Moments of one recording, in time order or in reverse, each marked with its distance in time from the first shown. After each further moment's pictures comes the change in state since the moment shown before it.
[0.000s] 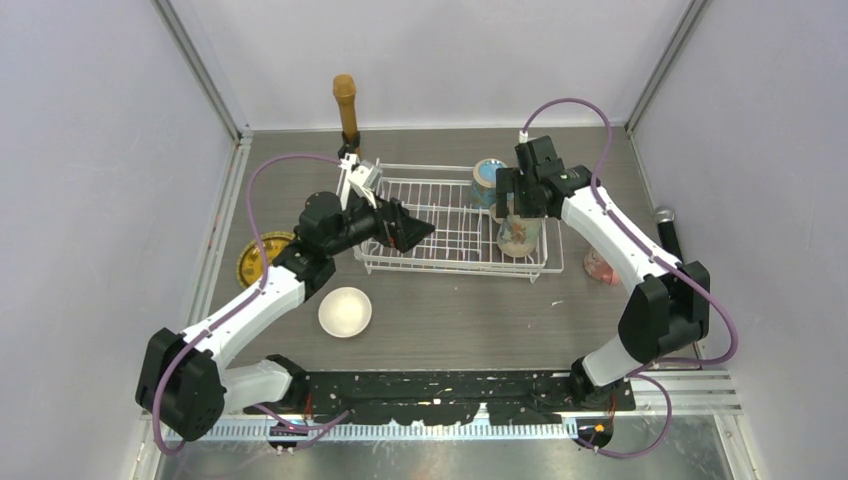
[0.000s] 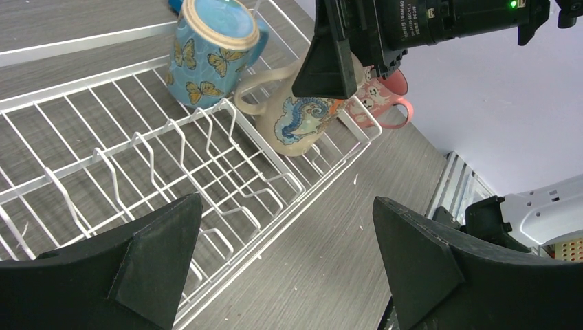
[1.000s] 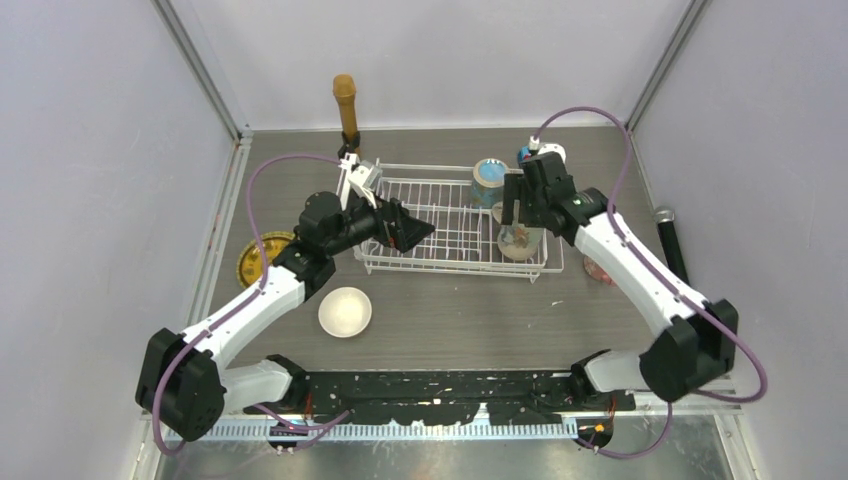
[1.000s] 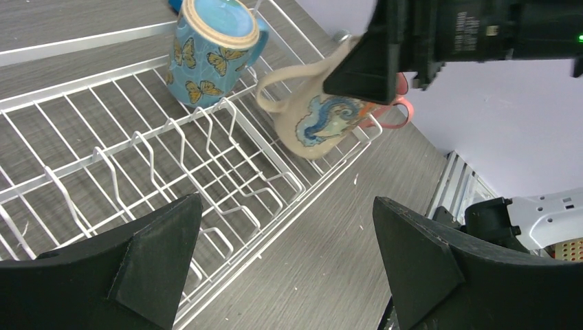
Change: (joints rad) left arm 0.000 -0.001 0.000 -0.003 0.000 0.001; right arm 0.049 -0.146 -0.113 0.060 0.100 0.056
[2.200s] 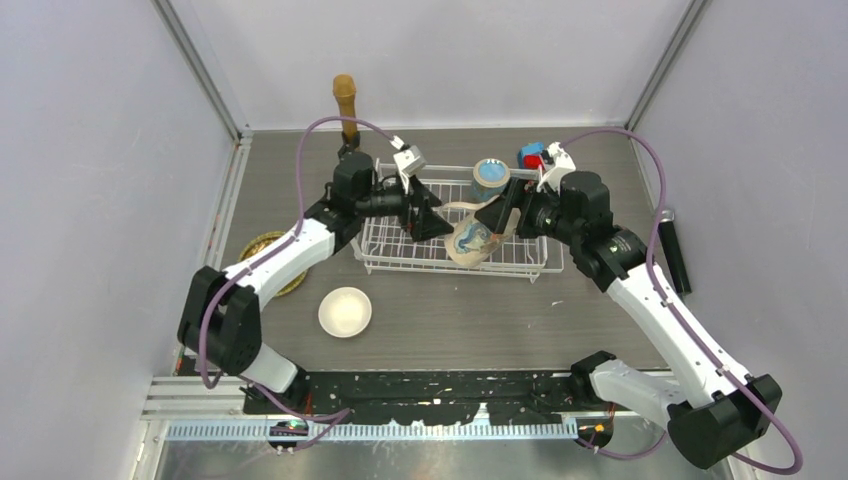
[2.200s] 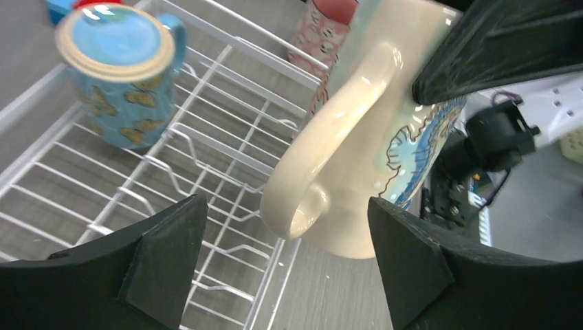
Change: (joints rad) left arm 0.007 0.323 0.315 -0.113 0.354 0.313; right arm 0.004 -0.375 -0.215 0.308 -0.521 0.185
